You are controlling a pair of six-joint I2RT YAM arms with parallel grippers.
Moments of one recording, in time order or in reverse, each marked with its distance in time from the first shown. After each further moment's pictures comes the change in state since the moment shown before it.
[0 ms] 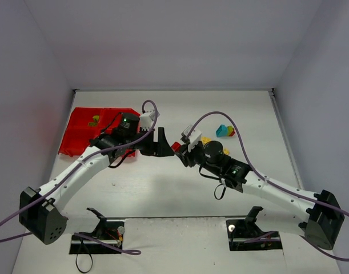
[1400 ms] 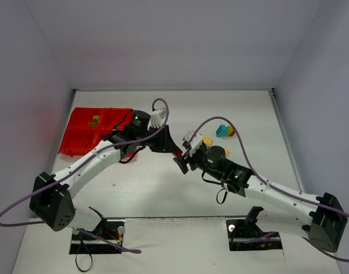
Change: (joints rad) left arm -0.062 0.164 0.034 0.154 0.019 -0.042; right arm 0.027 -0.052 -0.066 0.041 0.007 -0.051
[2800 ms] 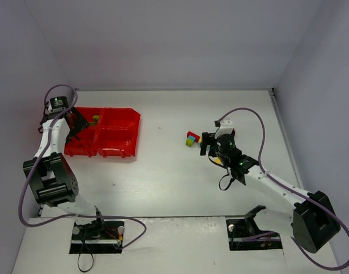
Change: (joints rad) left arm 0.902 0.218 0.196 -0.321 -0.630 0.060; right arm -0.337 0.079 -0.047 -0.089 0.228 0.372
